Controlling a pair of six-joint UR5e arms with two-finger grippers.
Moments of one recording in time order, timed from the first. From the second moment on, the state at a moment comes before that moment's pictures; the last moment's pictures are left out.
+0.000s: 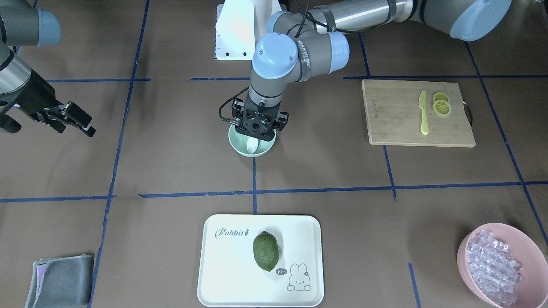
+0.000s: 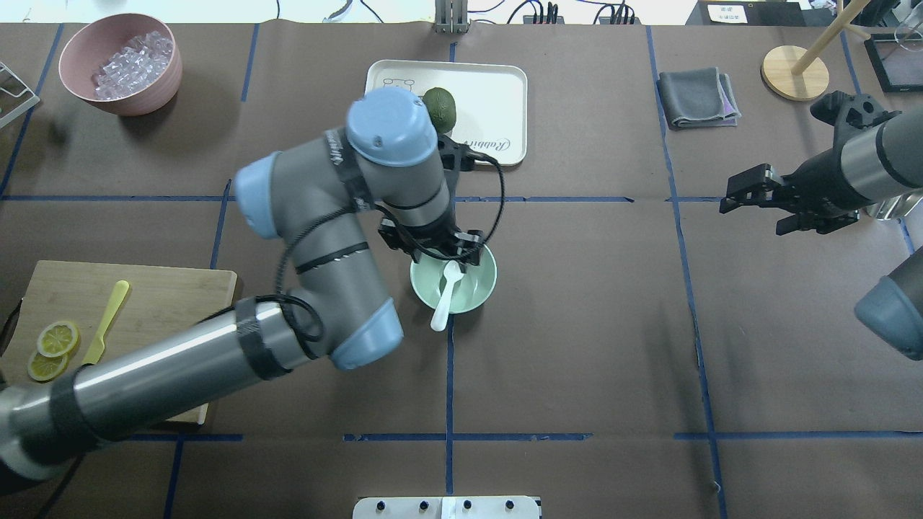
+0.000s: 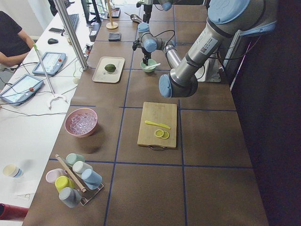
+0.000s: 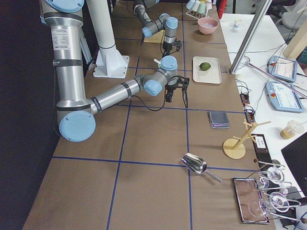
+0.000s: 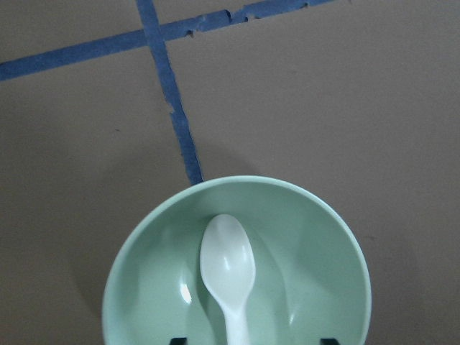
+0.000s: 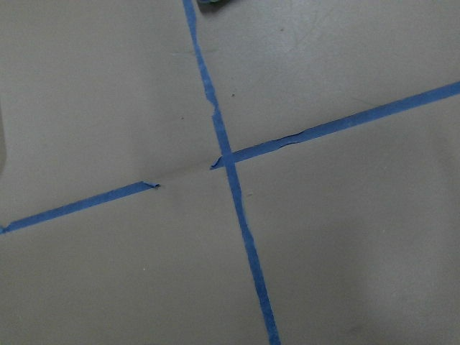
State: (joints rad) left arm -0.59 -2.41 -1.52 -1.61 -2.07 -0.93; right arm 0.99 -1.52 1.91 -1.19 2.21 1.20
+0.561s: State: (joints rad) left arm -0.87 -1.99 -1.87 -1.54 -2.15 -0.59; right arm 1.26 -1.64 1.86 -1.31 2.34 0.60
